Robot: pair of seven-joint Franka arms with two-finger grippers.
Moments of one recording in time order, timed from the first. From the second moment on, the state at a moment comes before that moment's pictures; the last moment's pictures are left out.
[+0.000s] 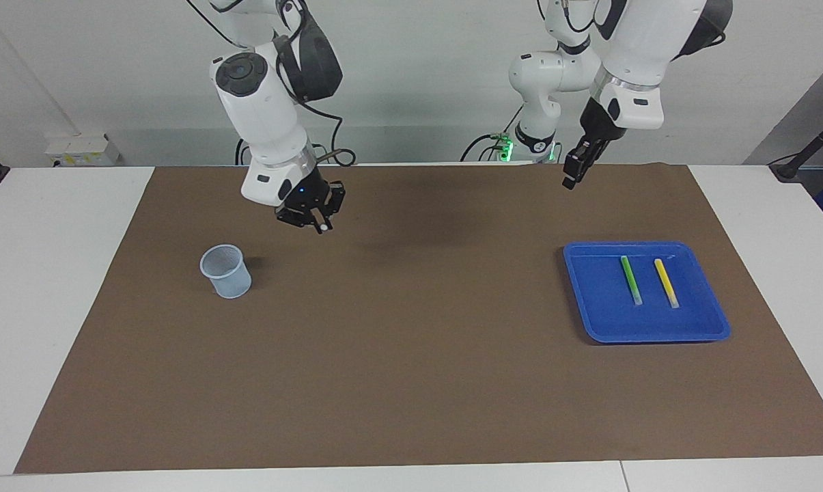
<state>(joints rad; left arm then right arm) 0.02 -0.19 -0.21 -1.85 -0.14 1.73 -0.80 0.29 0.04 -0.01 -1.79 0.07 1.83 -0.17</state>
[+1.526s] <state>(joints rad) 0.23 -0.14 -0.08 -2.13 -0.16 2.02 0.01 0.06 0.02 0.00 -2.05 -0.13 2.14 -0.65</state>
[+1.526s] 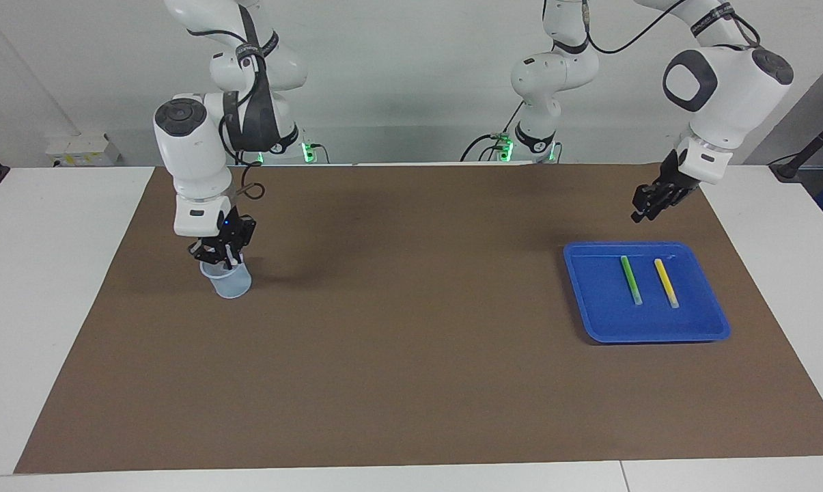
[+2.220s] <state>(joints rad) 0.26 0.01 -0.08 -2.13 -0.16 2.23 0.08 0.01 -0.02 0.01 -2.03 -0.01 2.04 -0.64</state>
